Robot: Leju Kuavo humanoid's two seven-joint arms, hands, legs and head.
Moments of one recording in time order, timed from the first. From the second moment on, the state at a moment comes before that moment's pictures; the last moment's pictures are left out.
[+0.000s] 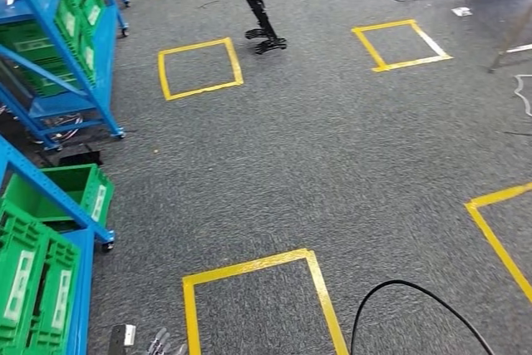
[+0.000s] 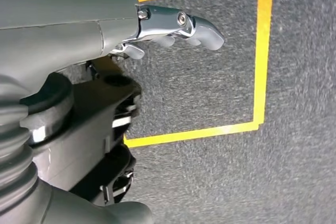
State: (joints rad) left arm -0.06 -0.24 1.22 -0.18 -0.76 -0.43 -0.50; right arm 0.47 0.36 0.06 -2.22 0.32 -0.69 -0.69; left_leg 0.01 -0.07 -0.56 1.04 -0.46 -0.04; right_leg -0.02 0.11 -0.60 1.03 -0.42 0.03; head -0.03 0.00
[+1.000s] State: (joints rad) left arm -0.05 -0.25 1.22 -0.18 -0.76 -0.44 -0.50; right arm 0.48 0.36 0.06 -2.22 0.33 -0.69 -0.68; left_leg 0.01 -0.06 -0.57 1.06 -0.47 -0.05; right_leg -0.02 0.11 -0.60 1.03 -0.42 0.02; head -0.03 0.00
